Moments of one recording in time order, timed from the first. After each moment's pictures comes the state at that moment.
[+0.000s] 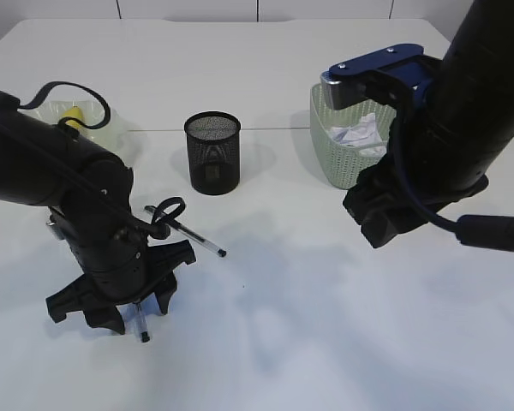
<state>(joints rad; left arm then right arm) -0.60 1.95 -1.05 0.05 0.61 -1.16 0.55 1.55 -1.27 -0.06 1.12 0.06</state>
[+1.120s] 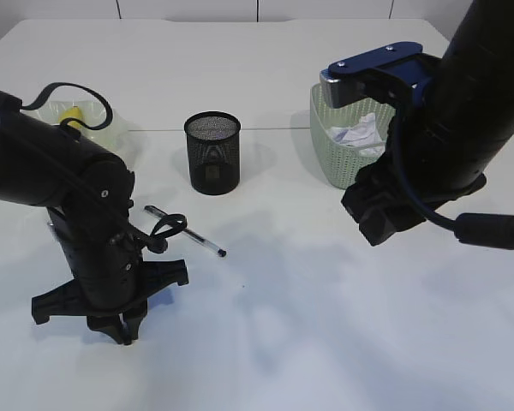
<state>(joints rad) -0.60 1.95 -1.05 0.06 0.72 -1.04 0.55 1.55 -1.27 -0.06 1.11 0.06</state>
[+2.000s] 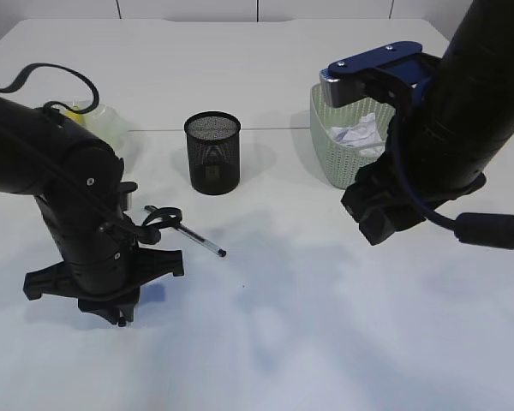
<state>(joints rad) -0.60 1.90 -1.05 0.12 0.71 -0.93 0.55 1.55 -1.27 -0.06 1.11 0.06</state>
